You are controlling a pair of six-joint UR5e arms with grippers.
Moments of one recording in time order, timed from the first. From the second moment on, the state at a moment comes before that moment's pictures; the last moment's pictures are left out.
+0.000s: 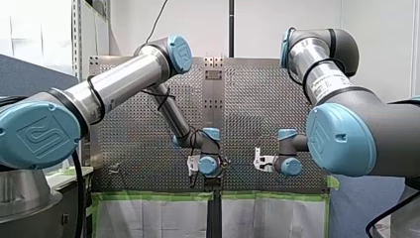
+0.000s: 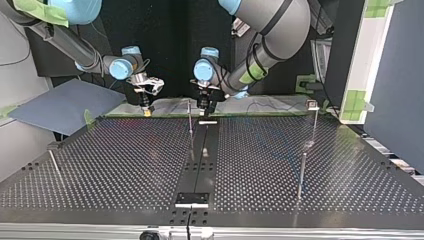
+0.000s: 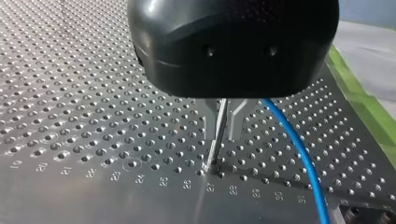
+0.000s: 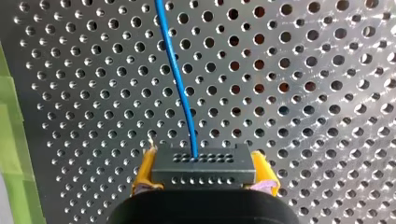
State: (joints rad) left arm -0.60 -2.57 -1.42 -2.41 -1.98 -1.67; right arm 1.85 -0.64 1.62 -0.85 1.33 1.63
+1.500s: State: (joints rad) left arm -0.60 -2.48 -1.54 -2.55 -1.90 -1.67; right arm 1.84 -0.63 1.62 -0.76 1.33 1.59
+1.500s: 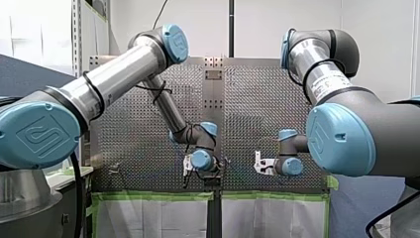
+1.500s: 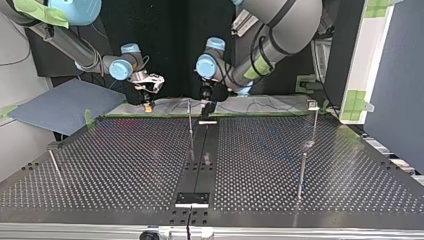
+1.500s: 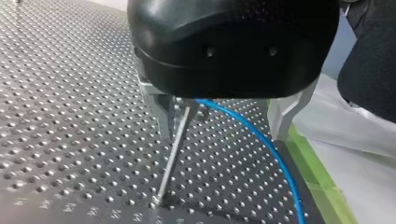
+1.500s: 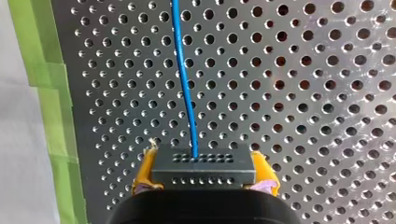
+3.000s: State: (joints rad) left arm -0.67 -2.44 -1.61 -2.53 -1.82 -1.67; right arm 1.84 -0.63 1.62 -0.76 1.32 1.59
